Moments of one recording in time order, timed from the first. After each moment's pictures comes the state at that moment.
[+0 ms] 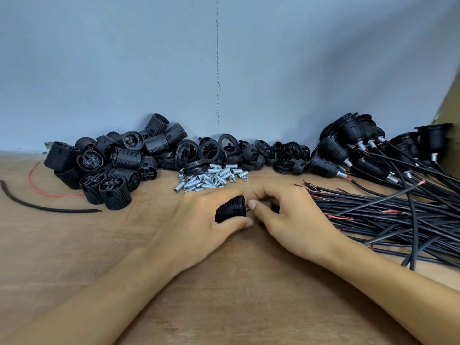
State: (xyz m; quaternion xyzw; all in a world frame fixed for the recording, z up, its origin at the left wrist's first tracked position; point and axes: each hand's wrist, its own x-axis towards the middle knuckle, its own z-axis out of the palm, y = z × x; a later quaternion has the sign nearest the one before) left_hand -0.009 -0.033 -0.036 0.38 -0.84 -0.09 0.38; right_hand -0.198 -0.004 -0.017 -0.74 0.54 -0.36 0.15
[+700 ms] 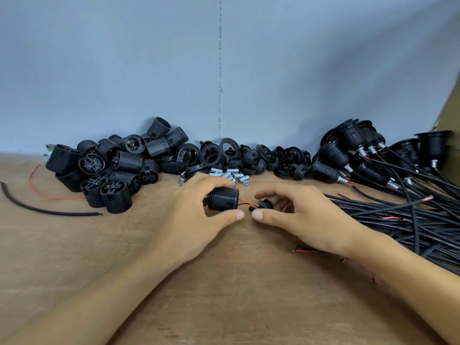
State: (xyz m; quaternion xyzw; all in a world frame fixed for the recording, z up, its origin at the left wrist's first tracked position) left_hand -0.002 -0.041 -0.037 0.43 -0.75 -0.21 0.45; right_hand -0.228 -0.014 -0.007 -0.76 0.55 -0.28 0.19
